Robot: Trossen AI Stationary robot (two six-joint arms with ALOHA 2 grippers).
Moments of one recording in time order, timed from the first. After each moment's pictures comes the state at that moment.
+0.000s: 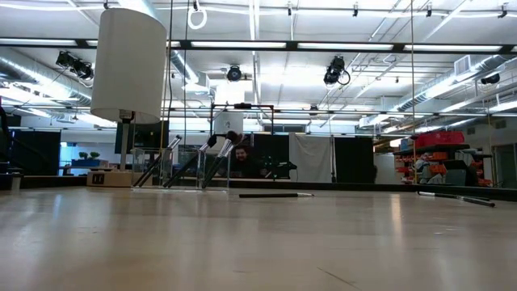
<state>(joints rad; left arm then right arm) -0.51 1.77 0.96 0.99 -0.37 0.31 0.61 1.88 1.02 1.52 0.56 -0.27</state>
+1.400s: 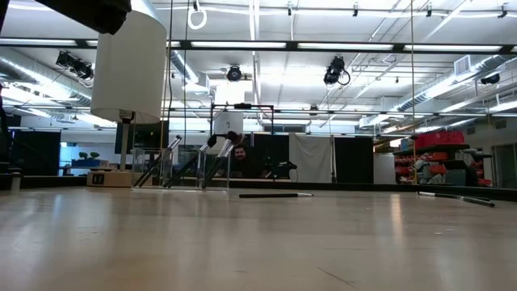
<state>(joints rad) -0.44 1.90 0.96 1.35 -0.19 0.13 0.62 1.89 1.02 1.42 0.43 -0.38</state>
